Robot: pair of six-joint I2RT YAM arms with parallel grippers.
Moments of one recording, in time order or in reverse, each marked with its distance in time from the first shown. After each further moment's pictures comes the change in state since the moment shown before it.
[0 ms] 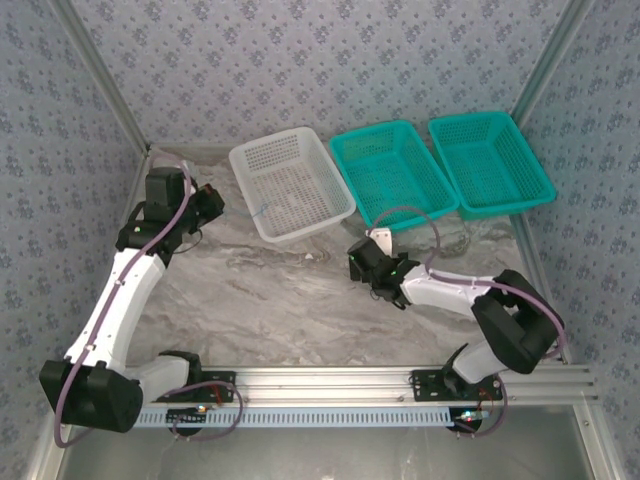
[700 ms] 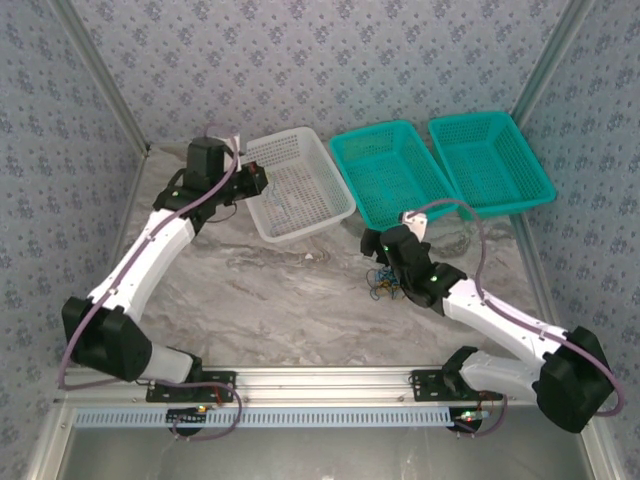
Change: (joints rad) left arm -0.180 0.301 0.232 0.109 0.084 0.110; right arm -0.080 -0.376 -0.020 -0.041 -0.036 0.169
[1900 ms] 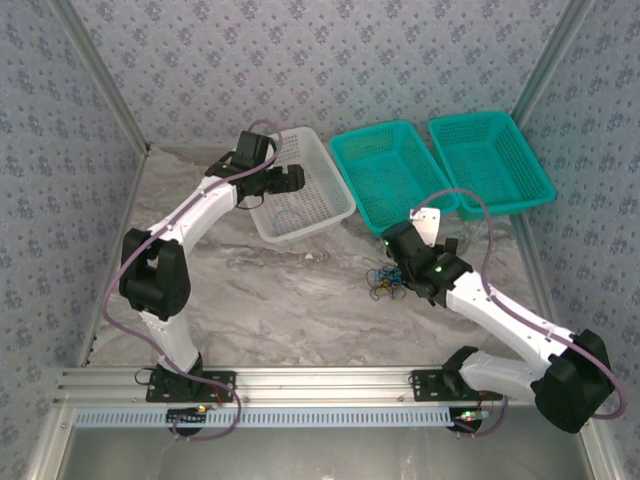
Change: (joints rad) left arm -0.056 0.396 0.229 -0.081 -0.132 0.075; right arm -0.015 0.024 0.118 -0.321 0.294 -0.172
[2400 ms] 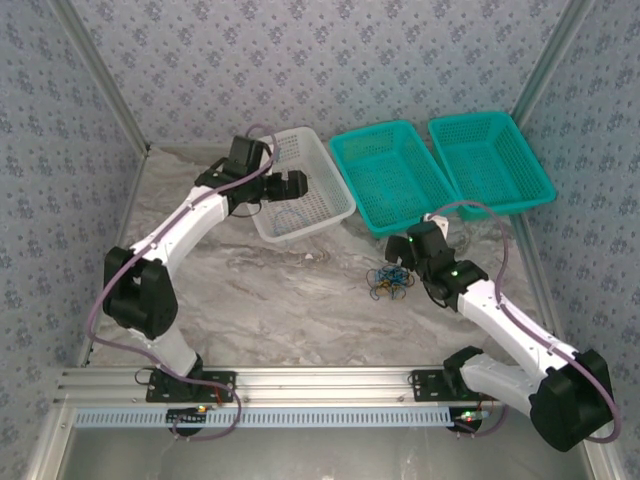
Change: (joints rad) left arm -0.032 -0.145 -0.094 -0.042 0.068 -0.017; right arm -0.187 -0.084 -0.121 0.114 -0.459 0.037
